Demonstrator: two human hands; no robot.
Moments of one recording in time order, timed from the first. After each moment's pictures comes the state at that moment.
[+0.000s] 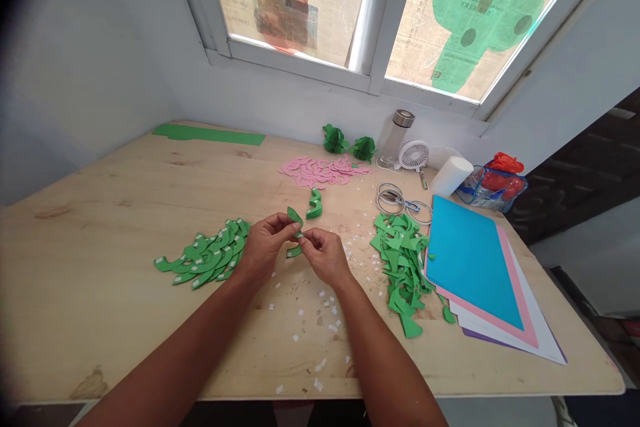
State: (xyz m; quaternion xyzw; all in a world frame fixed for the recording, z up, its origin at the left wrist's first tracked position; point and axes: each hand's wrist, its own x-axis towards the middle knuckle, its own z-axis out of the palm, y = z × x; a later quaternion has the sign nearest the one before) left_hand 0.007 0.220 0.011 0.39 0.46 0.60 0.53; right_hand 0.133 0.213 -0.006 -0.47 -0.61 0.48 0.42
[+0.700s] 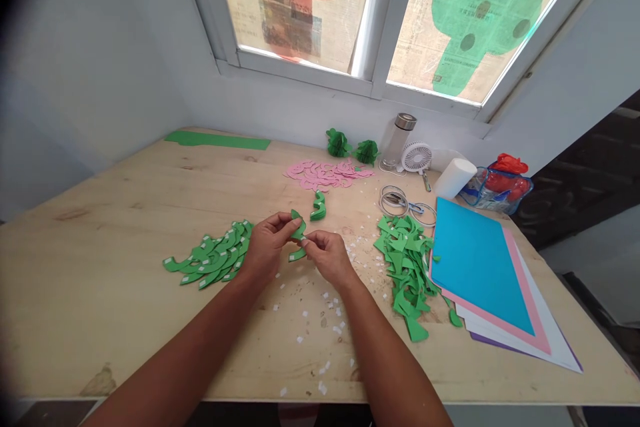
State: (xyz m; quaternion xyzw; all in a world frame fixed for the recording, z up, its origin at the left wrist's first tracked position) left_hand 0.006 0.223 0.004 0.37 0.44 0.62 0.53; right_hand 0.129 0.214 -0.008 -0.45 -0.55 0.56 0.43
